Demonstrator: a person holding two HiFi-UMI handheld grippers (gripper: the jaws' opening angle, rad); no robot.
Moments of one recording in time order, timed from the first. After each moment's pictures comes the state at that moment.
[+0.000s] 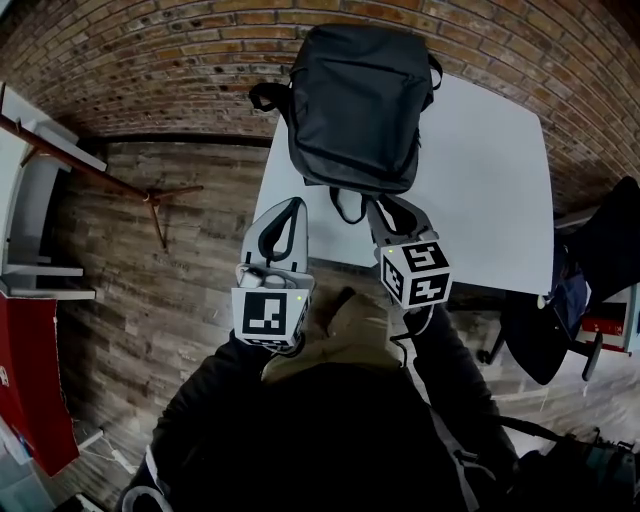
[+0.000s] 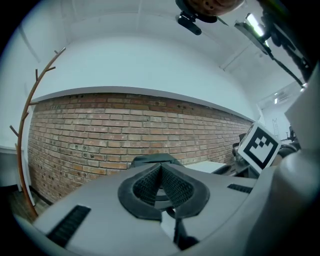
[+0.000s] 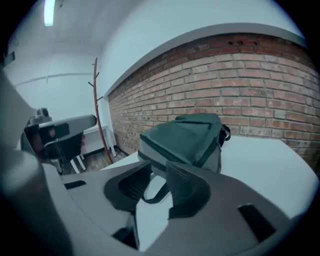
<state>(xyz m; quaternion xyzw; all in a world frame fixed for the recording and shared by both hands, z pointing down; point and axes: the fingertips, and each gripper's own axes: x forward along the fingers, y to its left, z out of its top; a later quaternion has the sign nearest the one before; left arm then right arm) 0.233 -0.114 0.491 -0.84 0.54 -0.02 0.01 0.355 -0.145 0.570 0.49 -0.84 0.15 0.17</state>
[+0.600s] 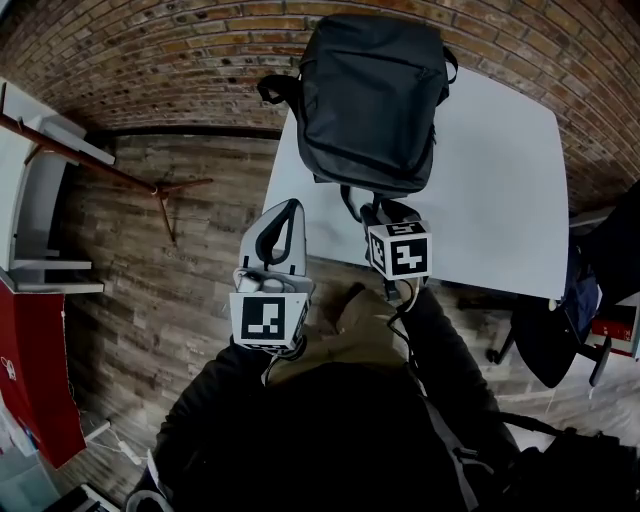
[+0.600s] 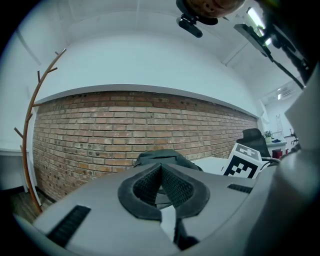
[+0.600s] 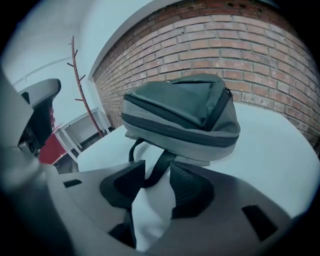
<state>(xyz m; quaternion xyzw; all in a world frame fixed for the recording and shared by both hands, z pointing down) 0.216 -0.119 0.502 -0.83 0.56 -0.02 0.00 0.348 -0.161 0.666 0.49 -0.78 0.26 0.28</state>
